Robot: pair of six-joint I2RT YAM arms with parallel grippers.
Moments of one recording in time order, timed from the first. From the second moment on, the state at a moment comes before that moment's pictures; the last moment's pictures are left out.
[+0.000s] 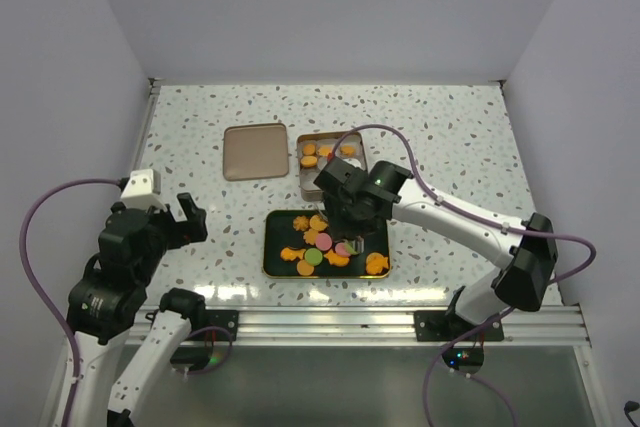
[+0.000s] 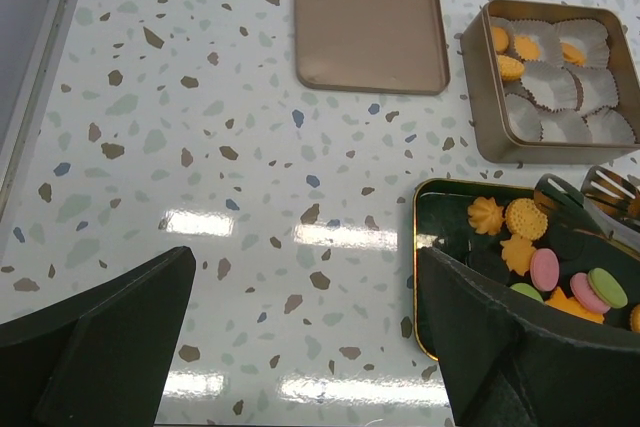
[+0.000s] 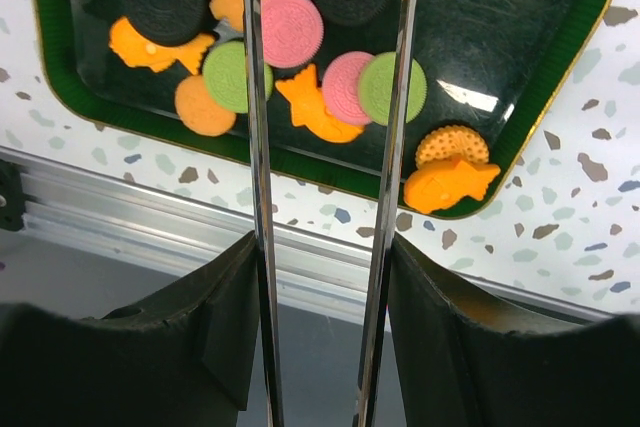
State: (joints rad) left arm -0.25 0.42 0.95 -0.99 -0.23 -0.30; right arm 1.00 1.54 1.43 -1.13 0.16 0.74
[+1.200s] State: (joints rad) left arm -0.28 0.39 0.93 -0.98 -0.27 -0.30; right arm 1.07 1.45 1.27 -1.15 0.17 0.75
